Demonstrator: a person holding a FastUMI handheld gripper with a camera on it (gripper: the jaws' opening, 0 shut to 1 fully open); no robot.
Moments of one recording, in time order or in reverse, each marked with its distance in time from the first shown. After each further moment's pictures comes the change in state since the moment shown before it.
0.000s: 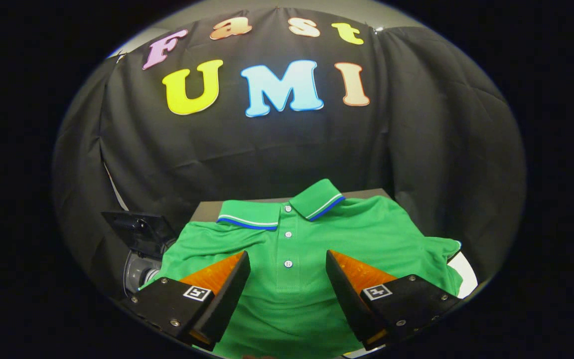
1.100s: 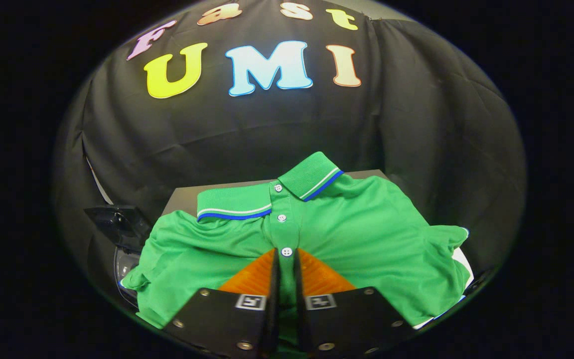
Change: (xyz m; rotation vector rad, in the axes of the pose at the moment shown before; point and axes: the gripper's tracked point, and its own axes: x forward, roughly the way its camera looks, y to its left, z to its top) arm 0.019 -0.009 -0.006 -0.045 0.084 -0.091
